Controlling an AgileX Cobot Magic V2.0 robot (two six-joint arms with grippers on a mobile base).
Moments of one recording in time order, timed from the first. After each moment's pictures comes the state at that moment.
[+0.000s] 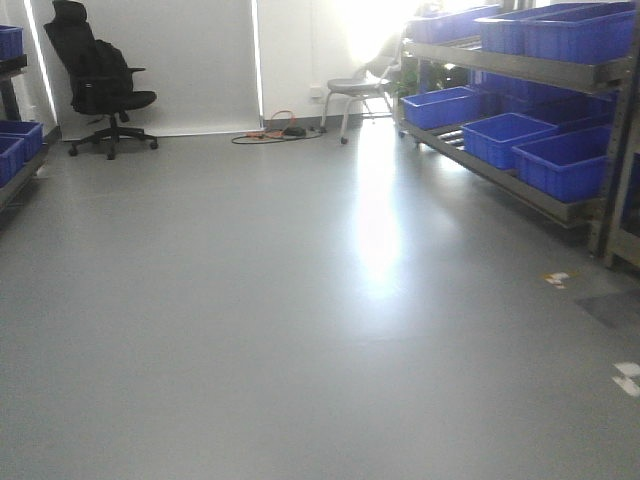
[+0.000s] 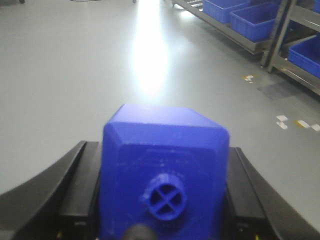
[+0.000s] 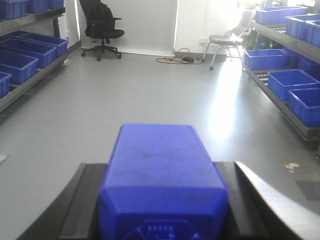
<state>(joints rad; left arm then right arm) -0.12 0.16 -0.39 -0.20 0.60 0.14 0.49 0.04 -0.36 -0.47 0.48 0.40</state>
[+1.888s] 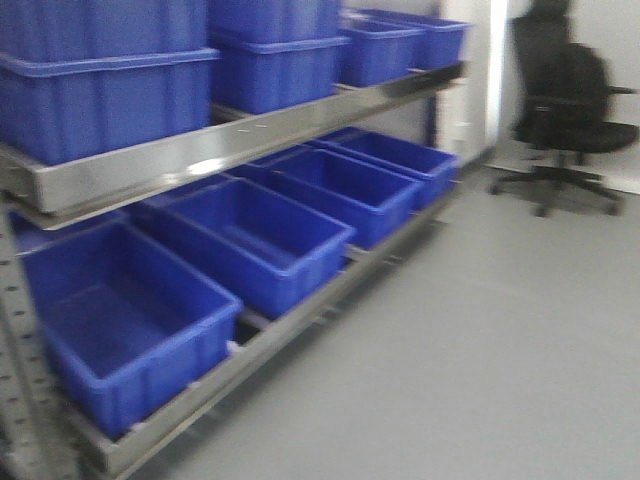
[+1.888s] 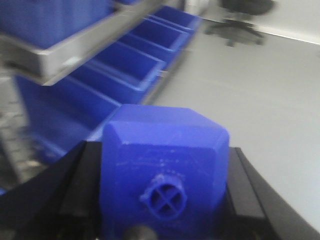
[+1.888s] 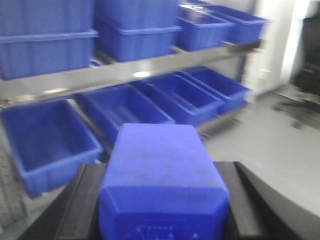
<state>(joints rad) -0.12 0.16 -0.39 -0.20 0.60 0.14 0.49 0.04 -0.36 -0.47 0.48 0.40</state>
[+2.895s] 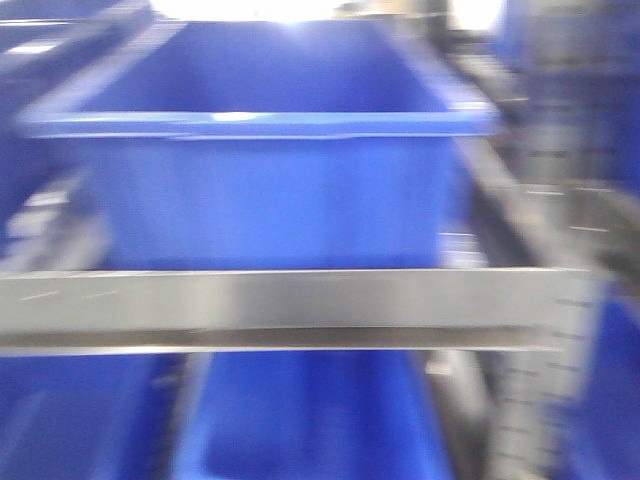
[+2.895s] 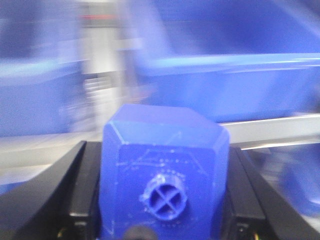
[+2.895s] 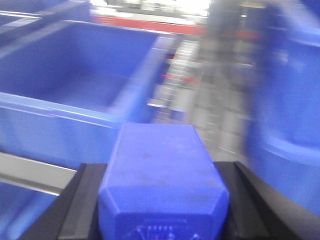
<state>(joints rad) -0.12 0.16 -0.39 -0.20 0.60 0.14 0.49 0.04 -0.36 -0.47 0.48 0.40</state>
